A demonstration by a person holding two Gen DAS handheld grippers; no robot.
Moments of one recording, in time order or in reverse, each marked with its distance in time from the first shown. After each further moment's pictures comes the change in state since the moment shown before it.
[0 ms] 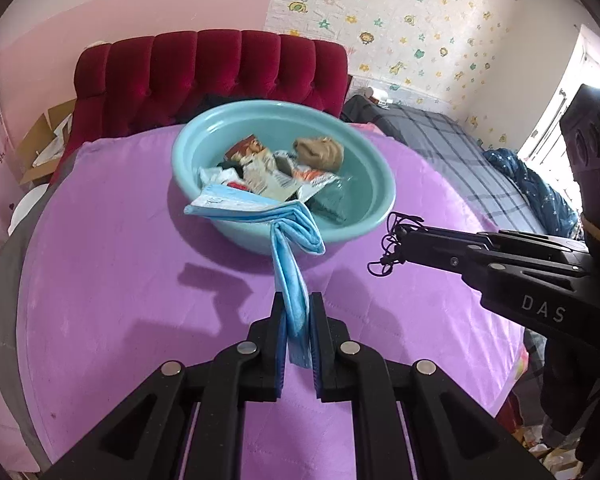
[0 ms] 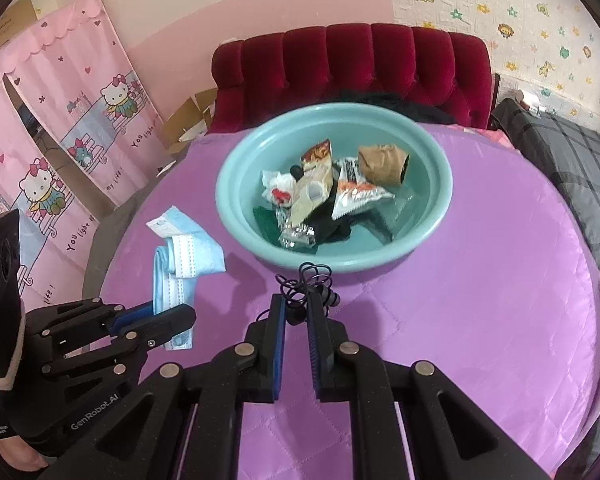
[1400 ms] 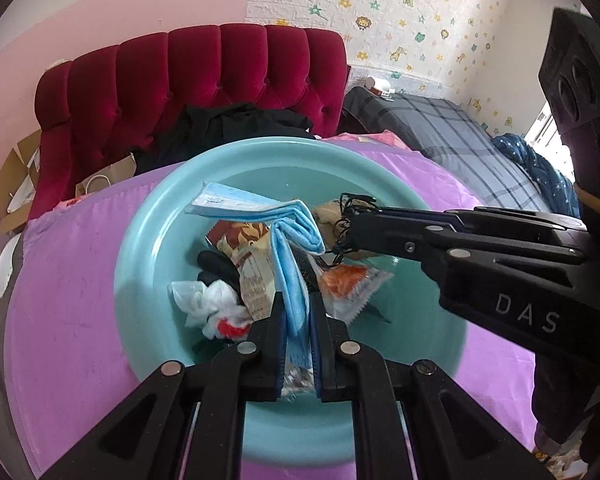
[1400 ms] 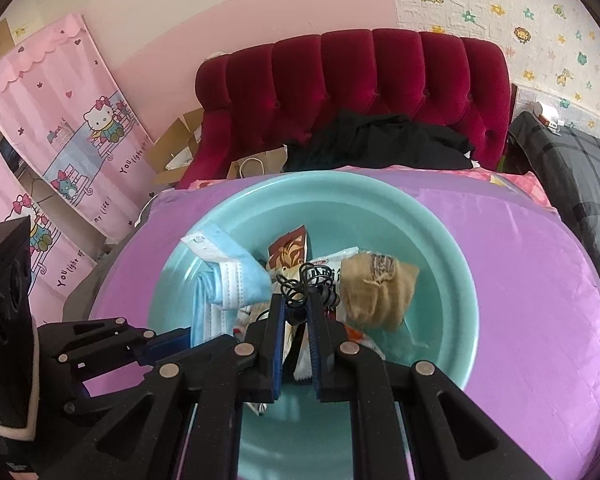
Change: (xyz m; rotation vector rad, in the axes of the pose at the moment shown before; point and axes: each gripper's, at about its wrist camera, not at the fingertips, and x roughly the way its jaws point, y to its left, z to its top) left arm 0.113 0.017 0.121 0.082 0.047 0.018; right arm 0.103 -0.046 0.135 0.019 -0.019 0.039
